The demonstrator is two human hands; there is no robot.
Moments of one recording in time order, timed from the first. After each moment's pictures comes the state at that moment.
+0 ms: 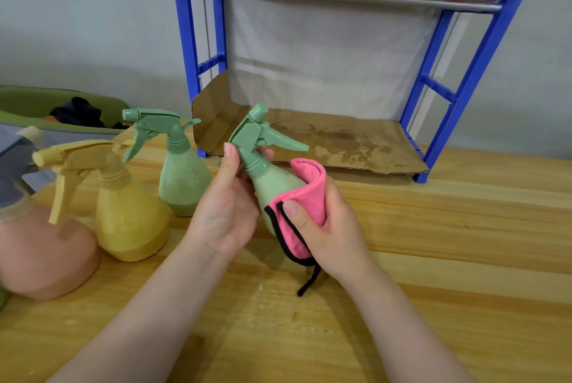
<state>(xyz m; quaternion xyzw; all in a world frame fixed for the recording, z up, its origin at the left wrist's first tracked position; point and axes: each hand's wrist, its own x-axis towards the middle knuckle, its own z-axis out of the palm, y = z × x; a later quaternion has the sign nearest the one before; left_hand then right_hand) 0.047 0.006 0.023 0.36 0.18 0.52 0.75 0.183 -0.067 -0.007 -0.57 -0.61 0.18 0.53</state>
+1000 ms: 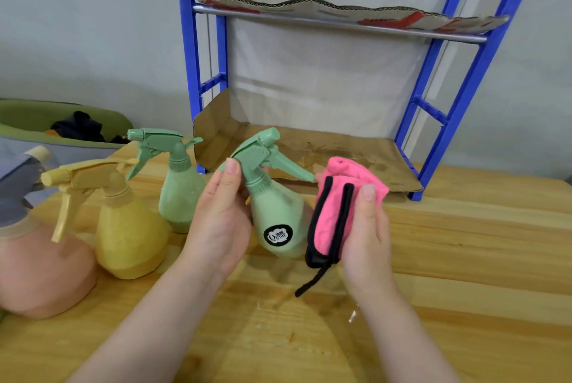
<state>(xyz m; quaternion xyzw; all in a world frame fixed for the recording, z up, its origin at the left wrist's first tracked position) 0.044 0.002 0.028 0.42 0.17 0.58 0.67 0.185 -0.075 0.013 -0.46 -0.45 0.20 0.74</state>
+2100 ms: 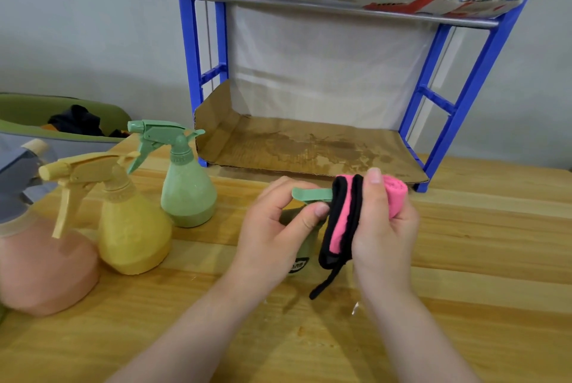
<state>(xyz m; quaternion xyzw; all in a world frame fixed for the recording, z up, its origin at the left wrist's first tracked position) 0.062 -0.027 0.015 0.73 0.17 0.55 0.38 0.171 -0.083 0.028 -0.48 -0.37 0.12 0.79</state>
